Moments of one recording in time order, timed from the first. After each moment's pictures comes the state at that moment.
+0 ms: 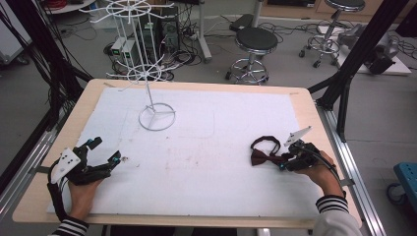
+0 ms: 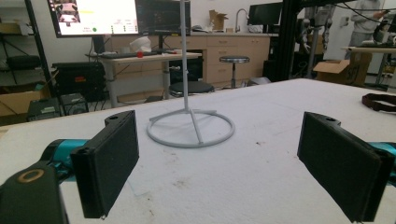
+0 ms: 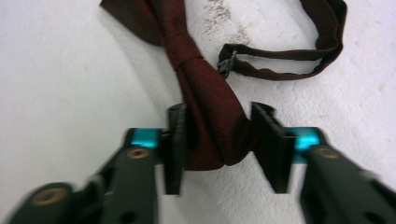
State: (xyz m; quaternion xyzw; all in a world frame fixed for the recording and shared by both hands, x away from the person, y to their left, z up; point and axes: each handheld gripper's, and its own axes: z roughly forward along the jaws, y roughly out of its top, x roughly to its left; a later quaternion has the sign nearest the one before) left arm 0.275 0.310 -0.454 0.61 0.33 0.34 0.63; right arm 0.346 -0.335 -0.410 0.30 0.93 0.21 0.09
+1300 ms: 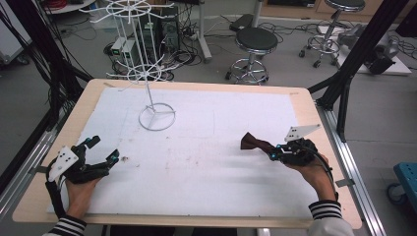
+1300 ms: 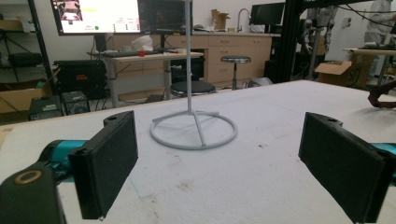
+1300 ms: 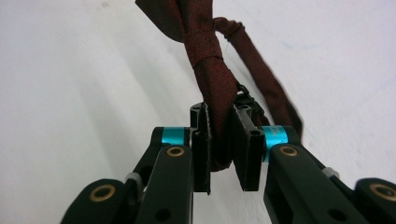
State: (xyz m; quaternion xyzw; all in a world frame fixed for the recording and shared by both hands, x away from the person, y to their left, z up) left arm 0.277 0.313 -0.446 0.61 0.34 0.35 0.63; right arm 0.331 -0.312 -0.378 0.27 0.88 0.37 0.11
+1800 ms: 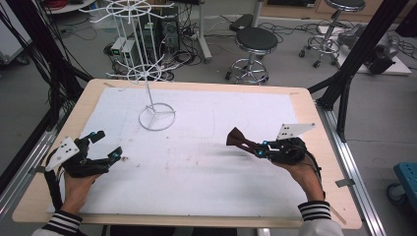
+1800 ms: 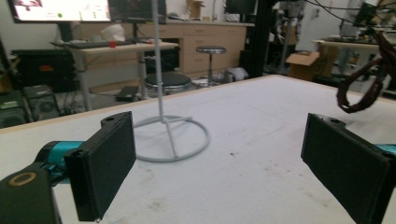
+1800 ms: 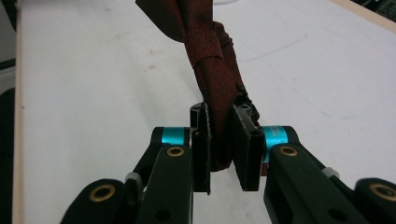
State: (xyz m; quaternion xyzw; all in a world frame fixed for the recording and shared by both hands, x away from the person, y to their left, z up) left arm 0.286 0.303 -0.413 0.66 0.31 0.28 0.63; right arm 0.326 -0.280 -0.367 0.23 0.86 0.45 0.10
